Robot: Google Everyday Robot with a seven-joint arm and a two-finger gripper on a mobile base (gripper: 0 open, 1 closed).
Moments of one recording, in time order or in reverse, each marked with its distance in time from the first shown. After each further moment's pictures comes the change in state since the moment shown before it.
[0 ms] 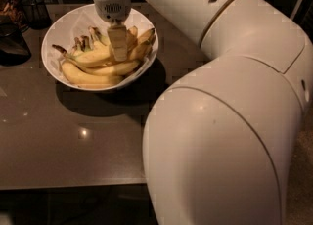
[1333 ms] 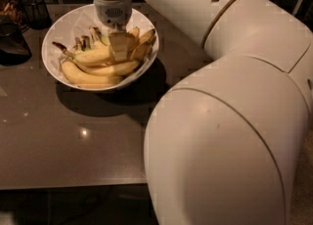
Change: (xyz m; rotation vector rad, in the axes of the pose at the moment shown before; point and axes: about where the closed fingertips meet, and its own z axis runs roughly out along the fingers) arm 0.001 0.009 0.009 -0.027 -0.004 0.000
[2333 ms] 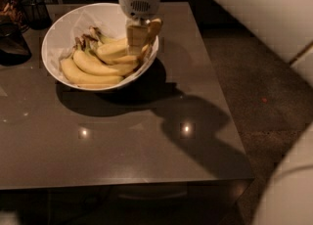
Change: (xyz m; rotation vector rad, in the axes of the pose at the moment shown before) arm 0.033 0.027 -0.048 0.156 -0.140 0.100
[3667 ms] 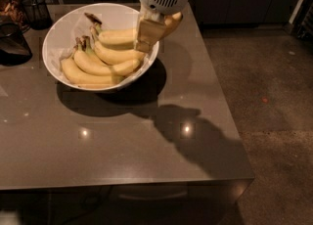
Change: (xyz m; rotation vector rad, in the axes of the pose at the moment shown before) arm 0.012 0.054 -0.083 0.150 -0.134 0.101
